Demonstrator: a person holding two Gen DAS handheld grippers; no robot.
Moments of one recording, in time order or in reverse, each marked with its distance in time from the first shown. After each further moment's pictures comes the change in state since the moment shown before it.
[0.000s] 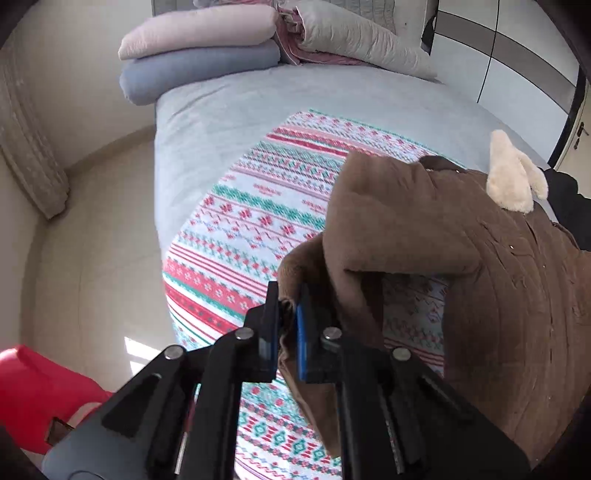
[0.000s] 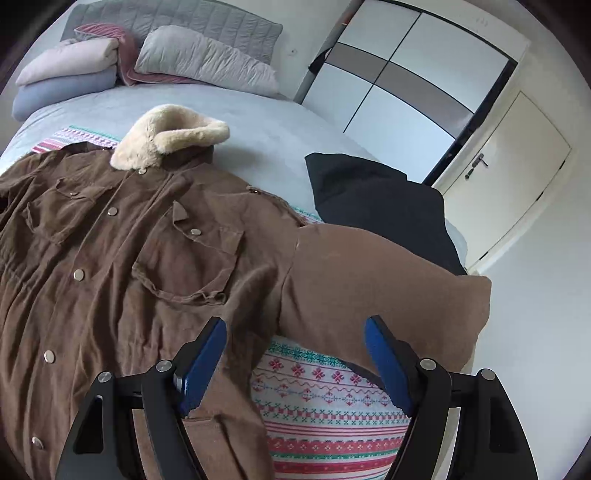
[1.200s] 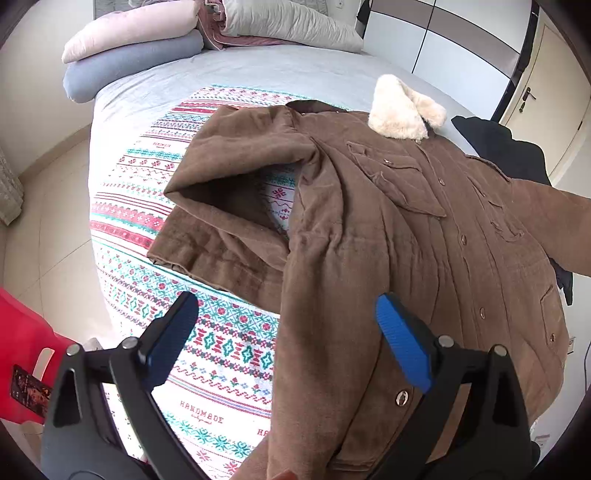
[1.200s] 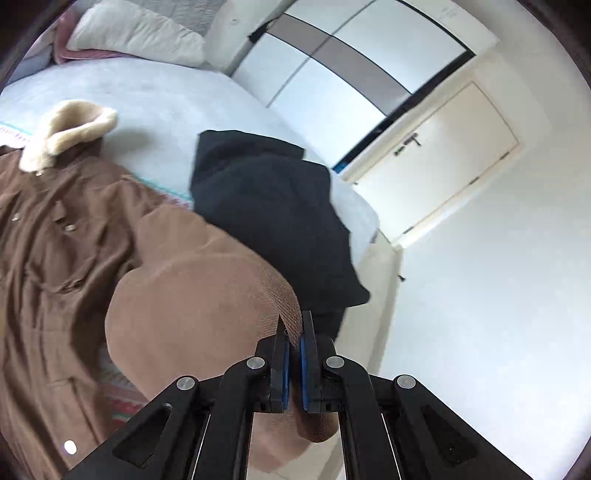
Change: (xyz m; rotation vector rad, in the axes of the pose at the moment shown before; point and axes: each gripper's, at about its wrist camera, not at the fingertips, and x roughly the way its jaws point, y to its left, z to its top) left arm -0.080 -0.098 -0.095 0.075 0.105 -0.268; right arm -0.013 -0.163 0.033 0.061 0.177 -0.367
